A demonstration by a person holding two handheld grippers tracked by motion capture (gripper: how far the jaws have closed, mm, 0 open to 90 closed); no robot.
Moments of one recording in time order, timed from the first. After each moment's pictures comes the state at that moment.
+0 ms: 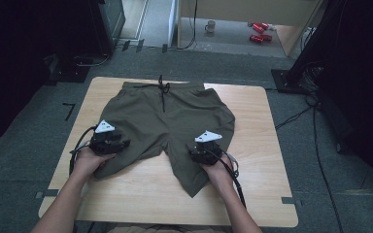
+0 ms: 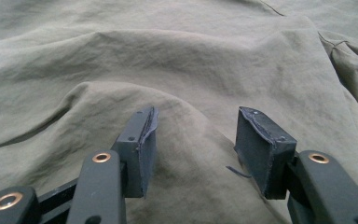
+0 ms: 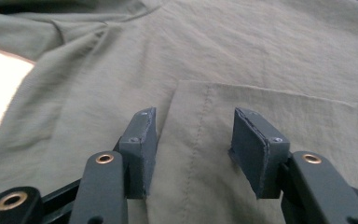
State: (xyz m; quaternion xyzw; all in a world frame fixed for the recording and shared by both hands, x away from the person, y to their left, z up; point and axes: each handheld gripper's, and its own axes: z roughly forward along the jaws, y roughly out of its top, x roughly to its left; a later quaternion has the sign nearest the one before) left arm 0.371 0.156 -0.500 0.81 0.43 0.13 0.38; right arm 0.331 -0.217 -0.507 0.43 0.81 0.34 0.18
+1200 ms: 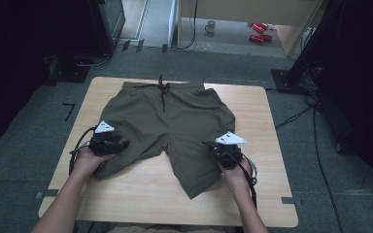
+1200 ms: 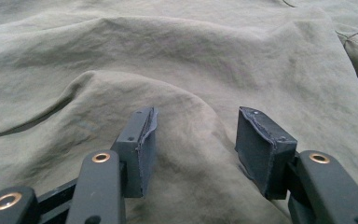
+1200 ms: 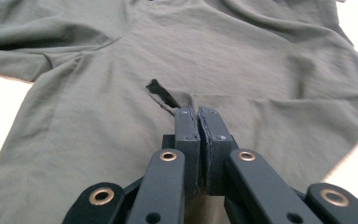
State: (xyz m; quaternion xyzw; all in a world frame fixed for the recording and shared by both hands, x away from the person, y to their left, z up) left arm 0.374 0.158 -0.506 0.81 0.43 0.13 0.38; right arm 0.294 -0.269 -0.468 0.47 0.77 0.37 0.23
